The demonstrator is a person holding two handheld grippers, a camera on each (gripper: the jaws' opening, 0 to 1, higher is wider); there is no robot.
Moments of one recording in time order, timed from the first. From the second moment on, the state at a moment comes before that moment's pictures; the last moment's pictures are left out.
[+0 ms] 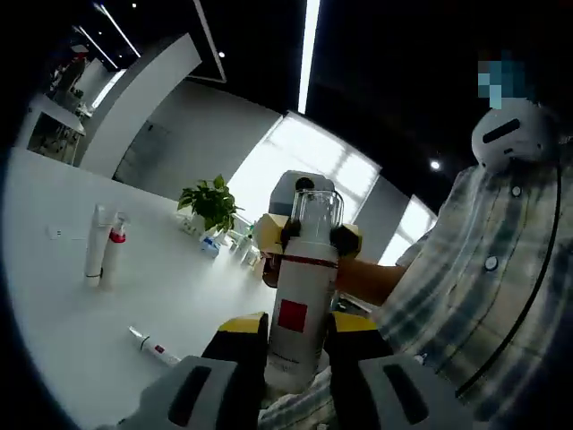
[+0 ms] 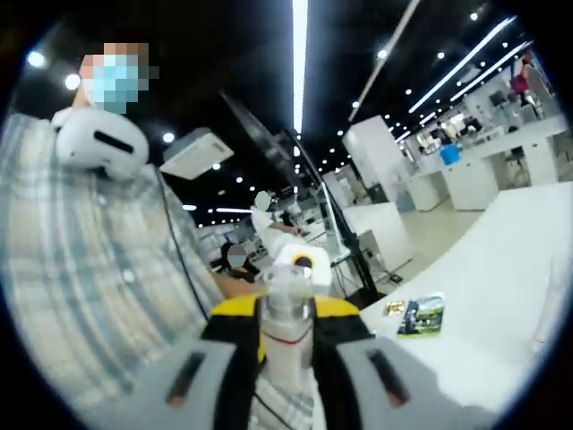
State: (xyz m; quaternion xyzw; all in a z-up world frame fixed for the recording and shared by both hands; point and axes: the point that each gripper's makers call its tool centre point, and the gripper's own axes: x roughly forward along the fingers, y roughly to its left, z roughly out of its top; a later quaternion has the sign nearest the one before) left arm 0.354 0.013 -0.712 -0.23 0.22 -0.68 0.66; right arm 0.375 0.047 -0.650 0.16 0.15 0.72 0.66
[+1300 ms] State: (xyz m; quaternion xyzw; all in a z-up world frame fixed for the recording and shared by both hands) left arm 0.431 0.061 -0.749 0.06 0.20 -0.42 0.88; right arm 0.459 0.051 -0.689 0.24 0.23 0.44 0.83
